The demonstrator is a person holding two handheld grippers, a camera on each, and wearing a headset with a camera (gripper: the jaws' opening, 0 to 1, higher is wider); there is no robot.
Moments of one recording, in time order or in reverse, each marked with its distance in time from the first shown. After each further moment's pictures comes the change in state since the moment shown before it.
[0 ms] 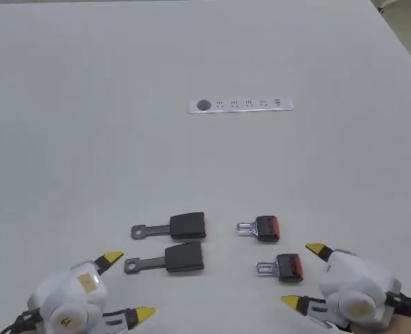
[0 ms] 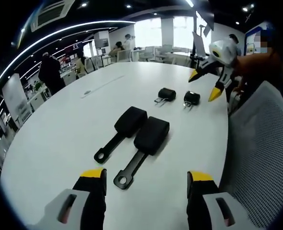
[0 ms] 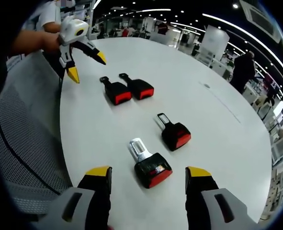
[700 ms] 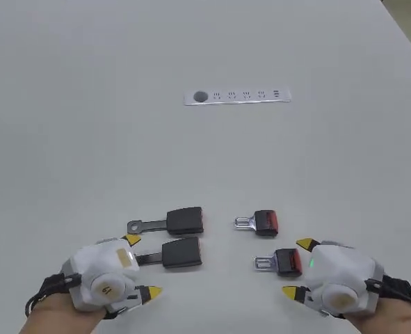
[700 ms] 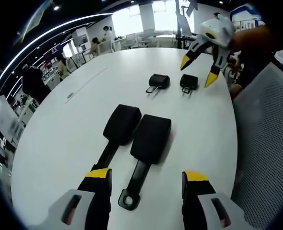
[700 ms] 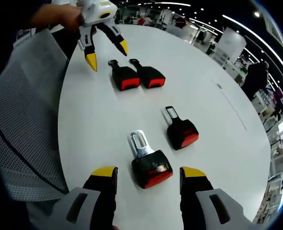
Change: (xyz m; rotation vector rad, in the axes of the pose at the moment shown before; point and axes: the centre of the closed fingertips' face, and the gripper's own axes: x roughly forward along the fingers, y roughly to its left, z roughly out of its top) left arm 0.044 0.000 0.004 0.168 0.154 -0.057; right arm 0.017 -0.001 -0.010 -0.140 0.097 0.044
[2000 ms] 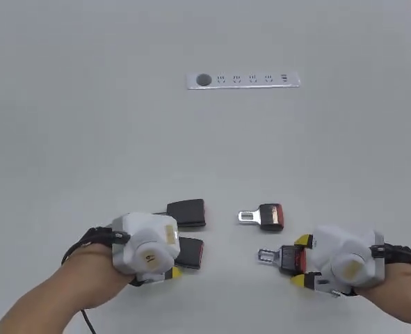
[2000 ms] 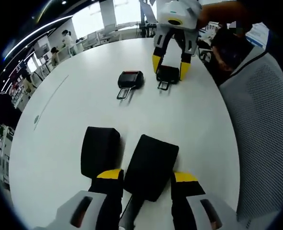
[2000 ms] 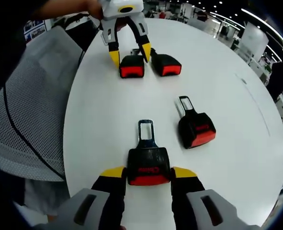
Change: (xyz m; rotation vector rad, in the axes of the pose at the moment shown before) left arm 0.040 -0.011 0.031 0.217 0.070 -0.222; right arm 0.021 0.002 -0.013 -0.065 0.062 0.240
